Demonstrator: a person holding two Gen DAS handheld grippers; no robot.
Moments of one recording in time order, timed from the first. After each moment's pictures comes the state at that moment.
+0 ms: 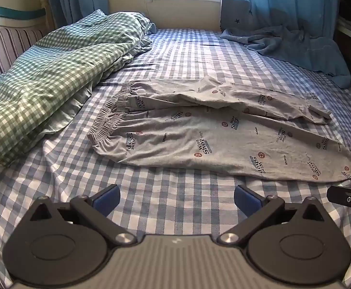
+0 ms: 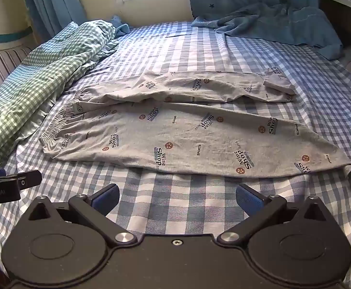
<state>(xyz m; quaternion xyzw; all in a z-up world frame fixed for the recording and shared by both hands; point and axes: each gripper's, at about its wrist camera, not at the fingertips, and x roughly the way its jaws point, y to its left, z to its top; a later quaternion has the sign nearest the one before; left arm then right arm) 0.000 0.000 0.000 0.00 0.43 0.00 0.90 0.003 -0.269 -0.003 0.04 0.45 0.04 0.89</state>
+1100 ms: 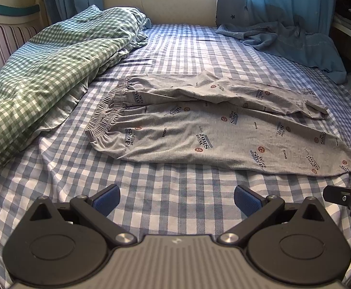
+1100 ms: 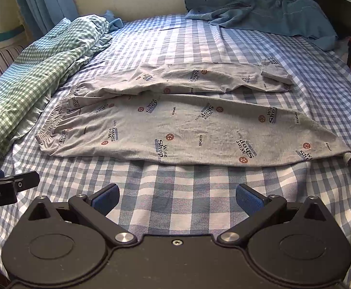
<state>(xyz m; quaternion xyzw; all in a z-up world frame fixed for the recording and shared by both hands) 0.005 0.005 -0.013 0.00 0.44 -0.01 0.90 0.001 -0.259 -0.007 0.05 0.47 0.03 0.88</state>
